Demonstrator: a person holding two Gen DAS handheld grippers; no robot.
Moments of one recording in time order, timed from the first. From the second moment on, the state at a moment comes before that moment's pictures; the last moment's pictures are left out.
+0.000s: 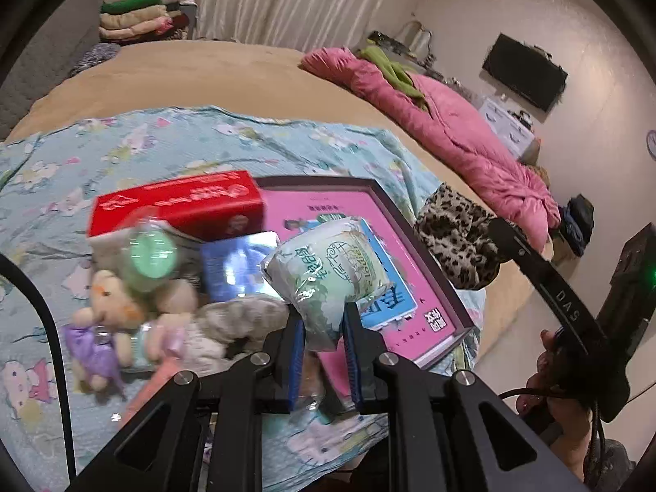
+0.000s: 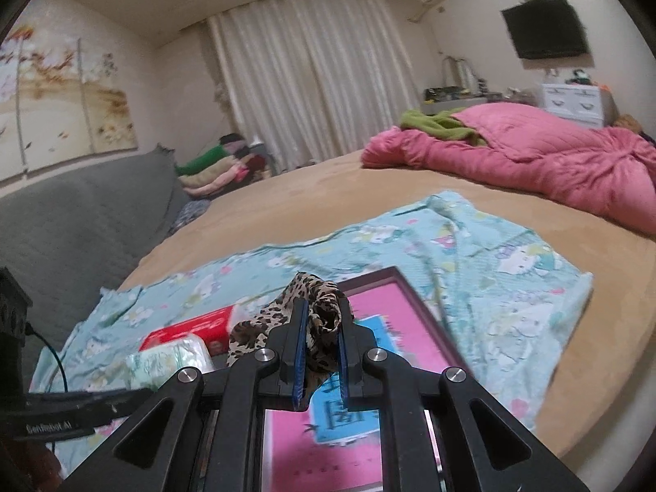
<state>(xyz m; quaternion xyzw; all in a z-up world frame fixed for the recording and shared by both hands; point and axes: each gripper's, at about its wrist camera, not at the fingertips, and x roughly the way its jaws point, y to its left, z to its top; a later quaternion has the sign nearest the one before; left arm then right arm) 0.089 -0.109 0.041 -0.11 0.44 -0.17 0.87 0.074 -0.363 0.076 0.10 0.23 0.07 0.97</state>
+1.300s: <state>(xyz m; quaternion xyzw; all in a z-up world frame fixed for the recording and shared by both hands) 0.113 -0.209 -0.032 0.00 0.52 -0.19 0.83 0.114 -0.412 -0.010 0.11 0.40 -0.02 0.91</state>
